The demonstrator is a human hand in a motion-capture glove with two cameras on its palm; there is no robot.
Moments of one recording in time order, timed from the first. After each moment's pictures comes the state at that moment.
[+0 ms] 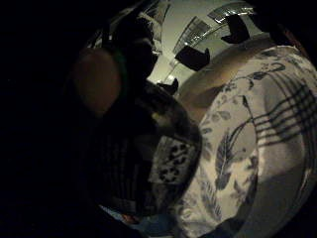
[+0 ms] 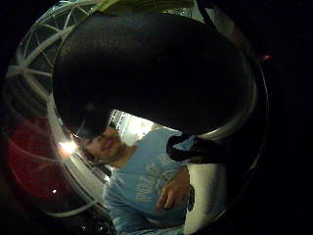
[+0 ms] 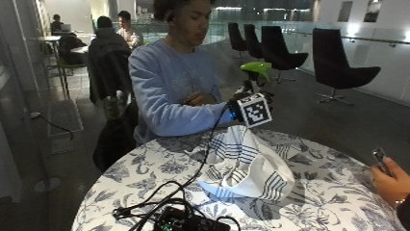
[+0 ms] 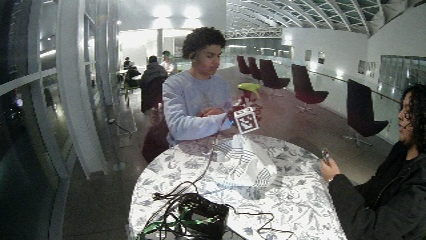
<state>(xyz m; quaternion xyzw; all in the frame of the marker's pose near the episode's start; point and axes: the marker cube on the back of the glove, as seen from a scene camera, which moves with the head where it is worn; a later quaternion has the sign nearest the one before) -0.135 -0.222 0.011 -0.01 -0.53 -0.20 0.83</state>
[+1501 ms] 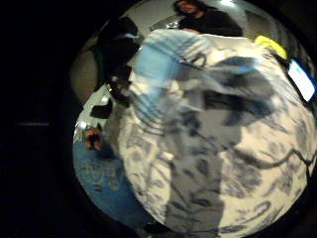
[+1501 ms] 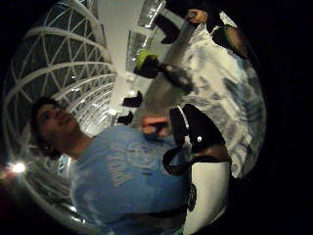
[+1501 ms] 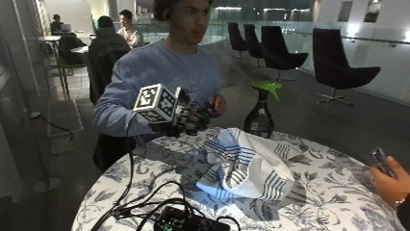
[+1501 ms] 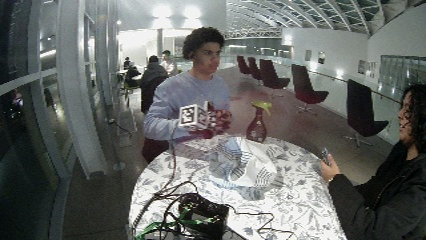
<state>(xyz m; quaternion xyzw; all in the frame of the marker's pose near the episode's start) 0.042 -0.001 -0.057 0.14 -0.19 0.03 0.97</state>
